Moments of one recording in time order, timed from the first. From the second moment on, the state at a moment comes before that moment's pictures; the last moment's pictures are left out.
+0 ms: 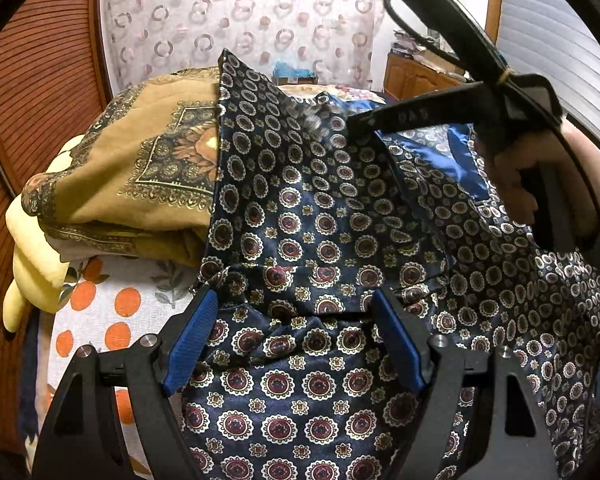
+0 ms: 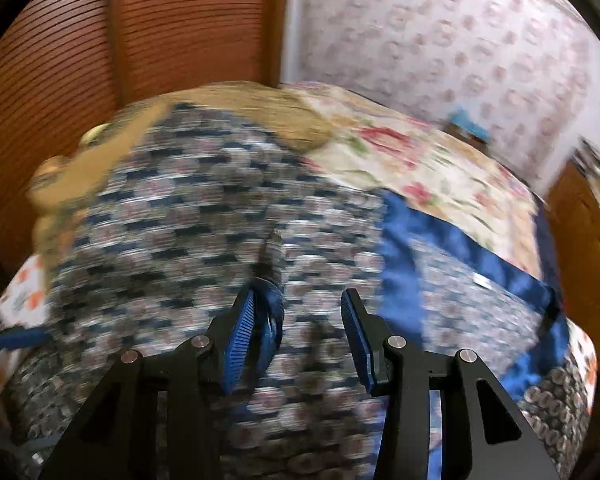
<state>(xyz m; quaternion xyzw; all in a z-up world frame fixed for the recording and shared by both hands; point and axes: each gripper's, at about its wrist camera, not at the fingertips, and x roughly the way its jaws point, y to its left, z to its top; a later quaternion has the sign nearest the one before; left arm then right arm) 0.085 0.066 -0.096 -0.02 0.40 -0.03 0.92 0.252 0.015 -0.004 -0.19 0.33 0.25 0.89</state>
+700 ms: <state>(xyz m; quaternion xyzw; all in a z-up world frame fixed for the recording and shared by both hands) 0.098 0.063 -0.099 -0.01 0.41 -0.02 0.91 0.185 -0.087 -0.024 -0.18 0.35 0.30 0.87</state>
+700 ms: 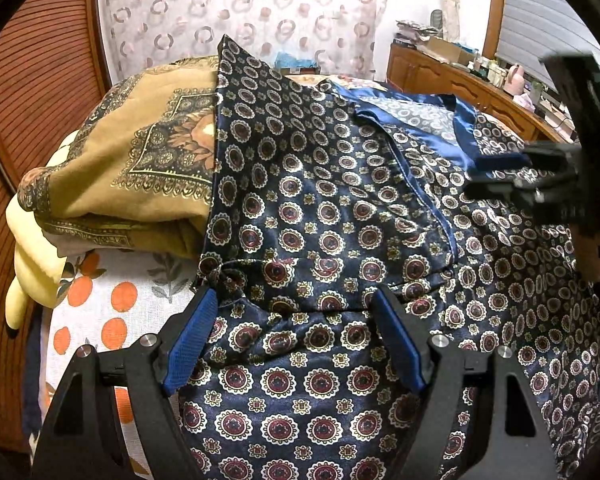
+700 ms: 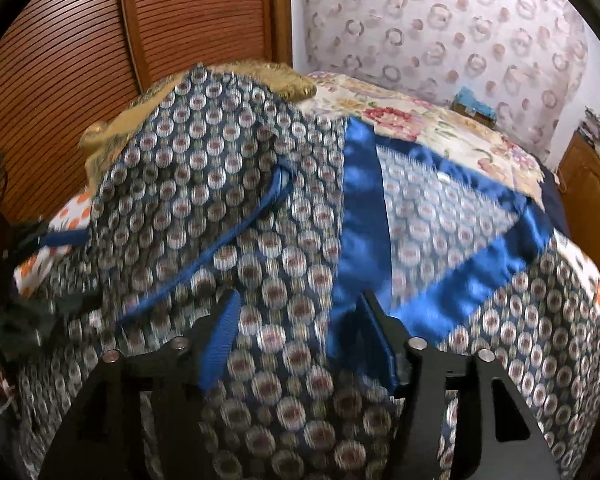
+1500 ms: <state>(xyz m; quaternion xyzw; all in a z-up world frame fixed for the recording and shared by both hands) 0.098 0.064 -0.099 -0.01 0.41 -0.02 0.91 0.161 -0.109 -0.045 -0.18 0.35 0.26 0.88</state>
